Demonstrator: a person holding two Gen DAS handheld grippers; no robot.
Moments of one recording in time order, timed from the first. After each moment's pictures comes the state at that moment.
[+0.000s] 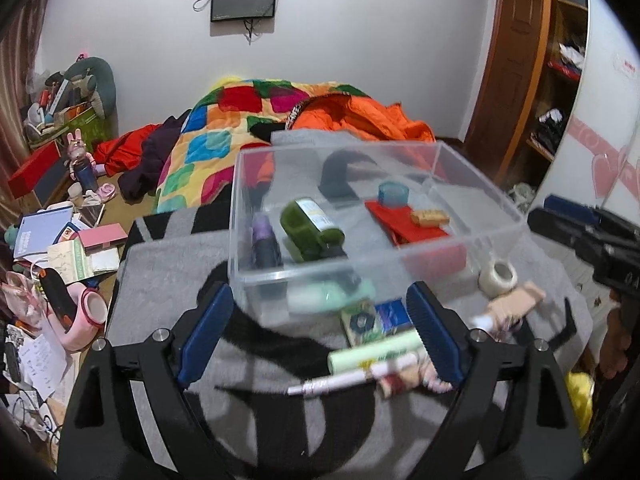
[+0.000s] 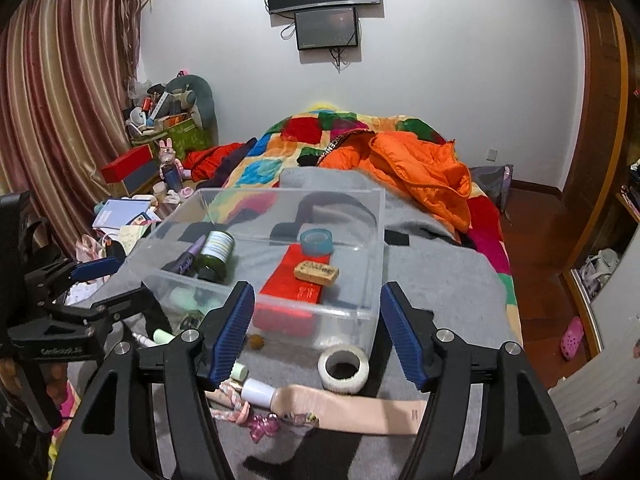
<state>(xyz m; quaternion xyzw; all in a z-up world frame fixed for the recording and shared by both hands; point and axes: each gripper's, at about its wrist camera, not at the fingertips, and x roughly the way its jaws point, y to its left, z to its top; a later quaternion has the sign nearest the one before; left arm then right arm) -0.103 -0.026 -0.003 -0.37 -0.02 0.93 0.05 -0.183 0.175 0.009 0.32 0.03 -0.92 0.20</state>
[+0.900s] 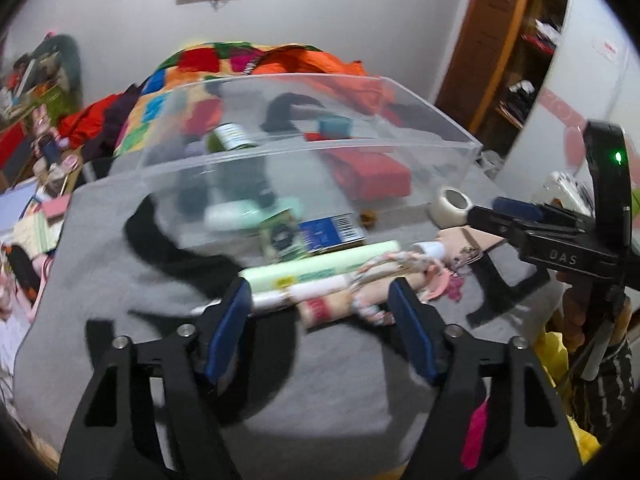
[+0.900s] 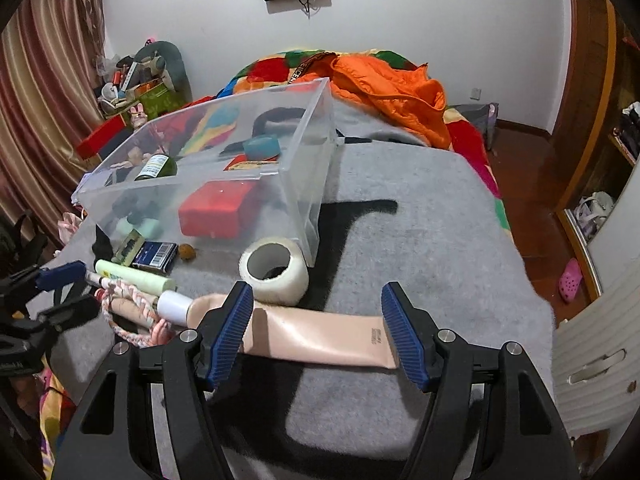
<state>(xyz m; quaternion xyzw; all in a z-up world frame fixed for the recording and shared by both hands) -0.084 0.016 -0.039 -0.42 -0.02 0.90 0.11 -0.186 0.215 -0.060 0.42 0.01 -0.89 0.17</state>
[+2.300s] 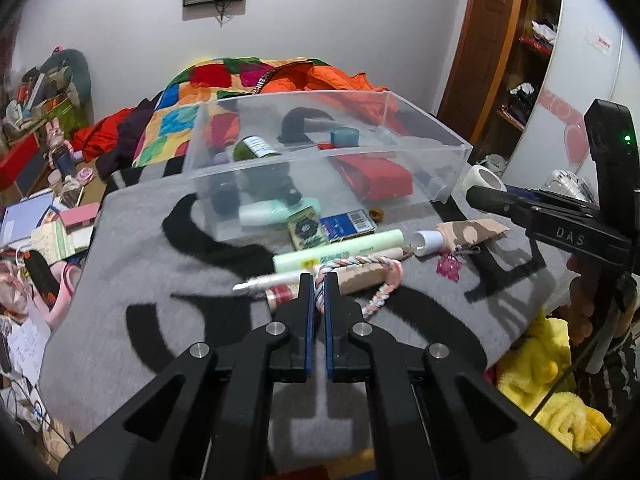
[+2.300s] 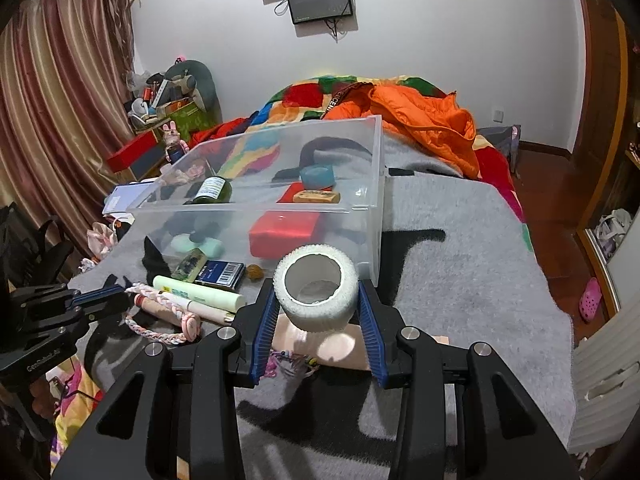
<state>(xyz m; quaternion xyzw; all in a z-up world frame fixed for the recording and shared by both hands) -0.049 -0.004 -0.023 -0.40 -0.02 0.91 0.10 -0.163 0.191 -0.034 0.37 -0.01 -0.90 0.21</state>
